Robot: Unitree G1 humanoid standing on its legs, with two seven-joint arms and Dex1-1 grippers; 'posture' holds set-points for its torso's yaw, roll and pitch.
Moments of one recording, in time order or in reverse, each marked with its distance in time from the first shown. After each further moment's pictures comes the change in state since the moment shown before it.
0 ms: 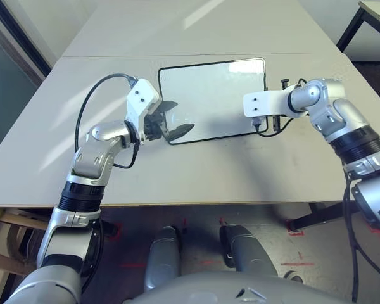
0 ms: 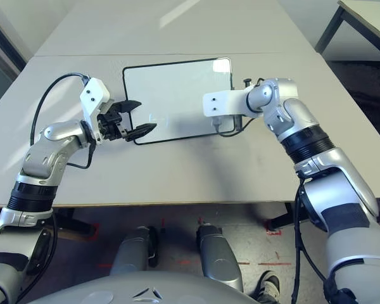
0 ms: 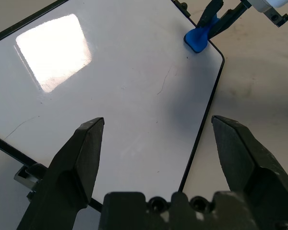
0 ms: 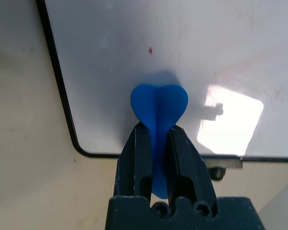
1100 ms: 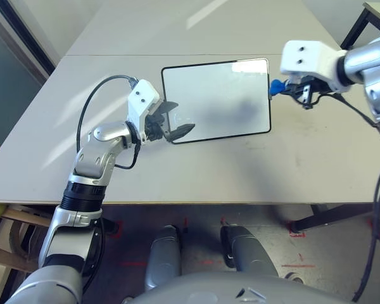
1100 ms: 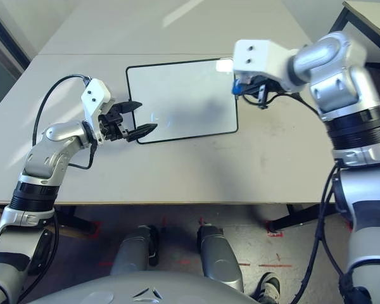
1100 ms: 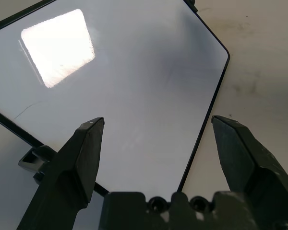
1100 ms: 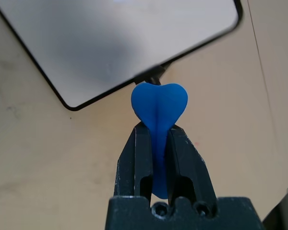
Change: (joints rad) left arm -0.001 -0.010 0.001 0.028 0.000 -0.007 -0.001; right arm -0.105 -0.251 -0.234 -0.004 0.278 0.345 0.220
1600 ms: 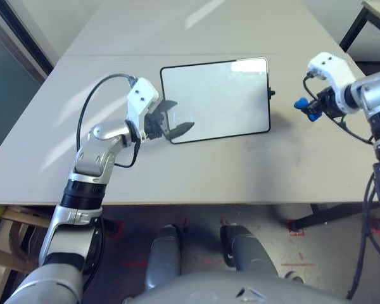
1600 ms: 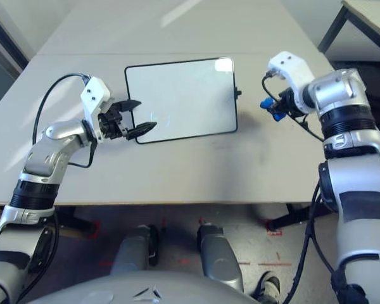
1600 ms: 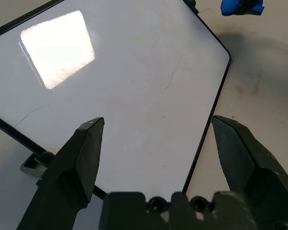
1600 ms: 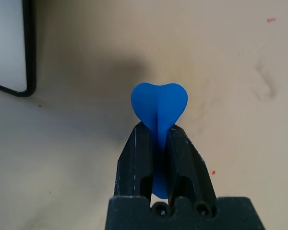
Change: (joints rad) left arm -0.011 0.000 0.000 0.011 0.005 -0.012 0.000; right arm -0.054 0.161 -0.024 0.579 0.052 0.185 -0.286
